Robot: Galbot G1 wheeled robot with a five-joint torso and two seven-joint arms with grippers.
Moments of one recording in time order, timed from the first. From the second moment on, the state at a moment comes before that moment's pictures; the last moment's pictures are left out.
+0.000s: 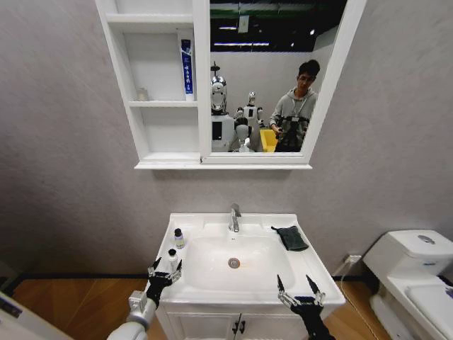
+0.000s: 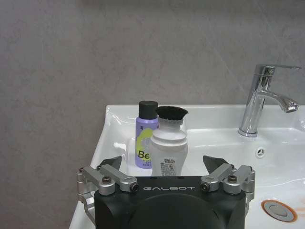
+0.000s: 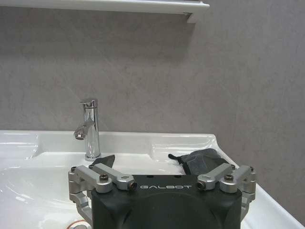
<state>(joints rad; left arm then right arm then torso) 1.56 -1.29 -0.47 -1.92 -0.27 0.07 0.02 -1.99 1.32 0.56 2.19 0.18 0.18 0.17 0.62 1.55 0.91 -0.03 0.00</state>
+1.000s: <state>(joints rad) 1.55 -1.22 -0.51 -1.99 -0.36 0.14 0.01 -1.97 1.31 0.56 2.19 0.23 0.18 0.19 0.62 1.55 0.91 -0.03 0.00</state>
